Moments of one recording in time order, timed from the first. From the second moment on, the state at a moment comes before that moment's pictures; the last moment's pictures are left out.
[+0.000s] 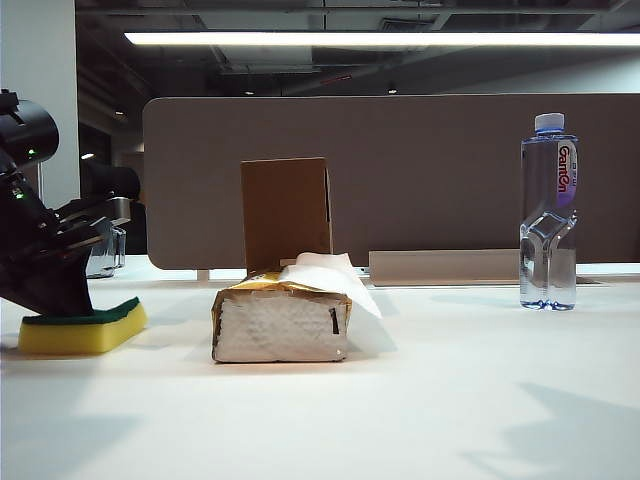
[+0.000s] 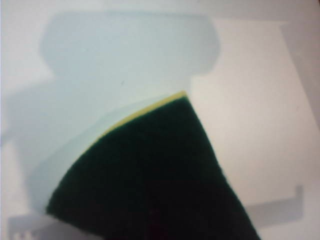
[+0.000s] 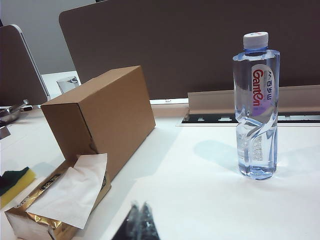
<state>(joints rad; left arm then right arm) -0.06 1.76 1.04 -0.43 0.38 0.25 -0.04 0.00 0.18 -0.12 -0.42 0.18</state>
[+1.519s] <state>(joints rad) -0.09 1.50 0.81 -0.56 0.41 0.23 -0.04 0.00 0.18 -0.12 -0.42 0.18</state>
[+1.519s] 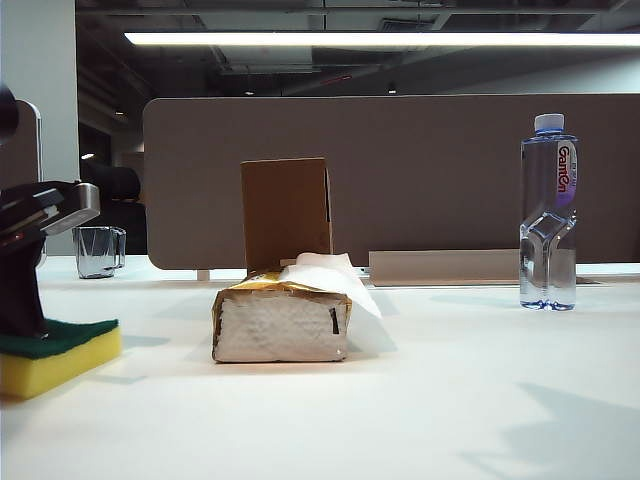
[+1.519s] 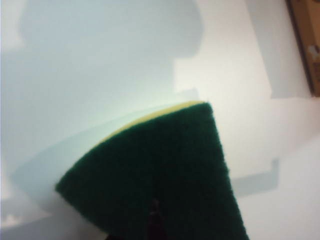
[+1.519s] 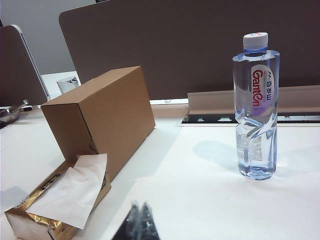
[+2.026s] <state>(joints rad) -0.15 1.47 0.73 -0.49 0.39 0.22 -0.04 0.00 0.18 -0.11 -0.42 0.18</state>
